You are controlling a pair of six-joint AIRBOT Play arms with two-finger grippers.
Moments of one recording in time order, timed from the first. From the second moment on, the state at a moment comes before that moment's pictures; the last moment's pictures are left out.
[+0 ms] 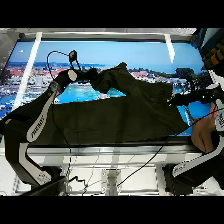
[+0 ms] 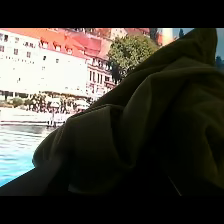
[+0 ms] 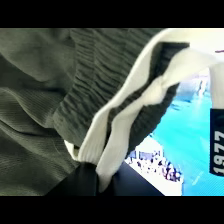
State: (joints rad) left arm -0.28 -1.83 1.55 1.13 -0.50 -1.73; right arm -0.50 -1.85 1.40 -0.92 1.35 0.87
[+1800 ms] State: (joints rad) left arm -0.27 -1.23 1.57 1.74 -0.70 -1.65; right arm -0.50 -1.69 1.40 -0.87 1.25 1.09
